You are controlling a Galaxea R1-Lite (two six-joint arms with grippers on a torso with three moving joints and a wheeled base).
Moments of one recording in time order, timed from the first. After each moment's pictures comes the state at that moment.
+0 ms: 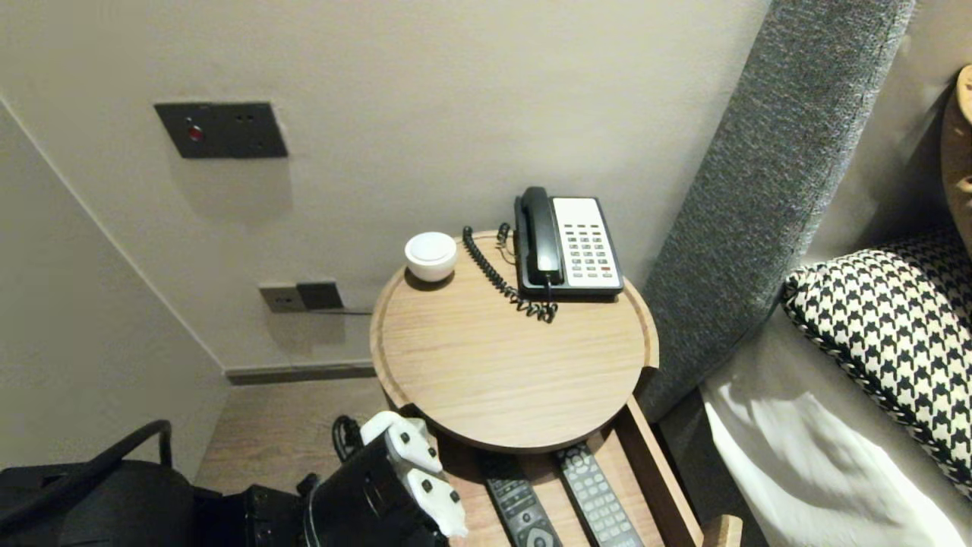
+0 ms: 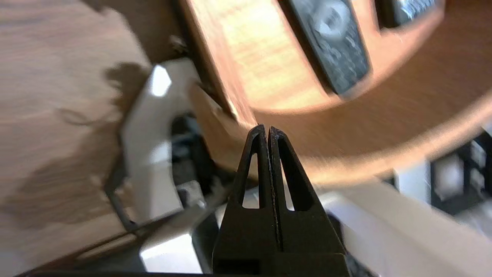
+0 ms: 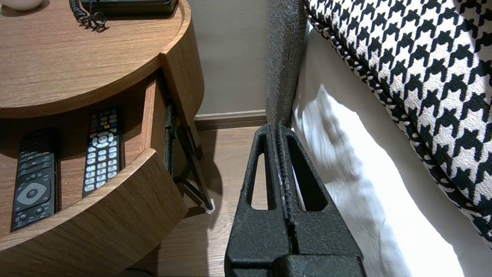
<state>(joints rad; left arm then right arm) -1.11 1.64 -0.82 0.18 0.18 -0.83 0.00 0.00 0.00 -0.11 0.00 0.02</state>
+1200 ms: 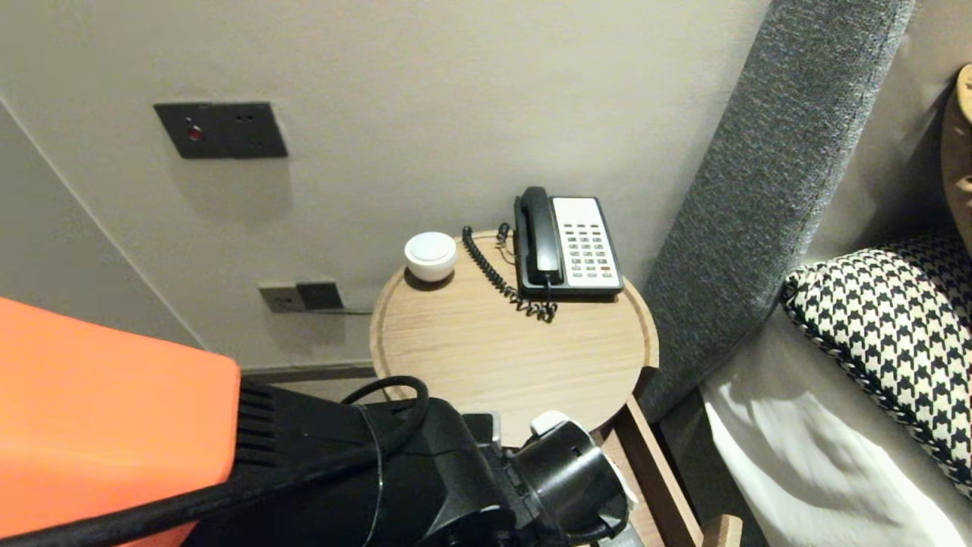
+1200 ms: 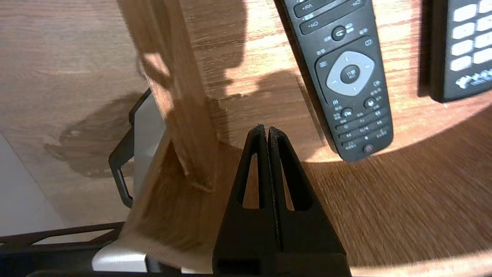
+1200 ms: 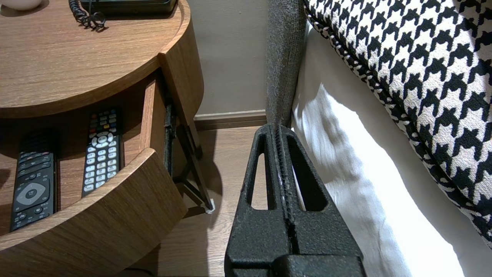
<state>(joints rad) -1.16 2.02 -1.28 0.53 0.30 -1.04 0.00 0.00 0.00 -0.11 0.00 0.02</state>
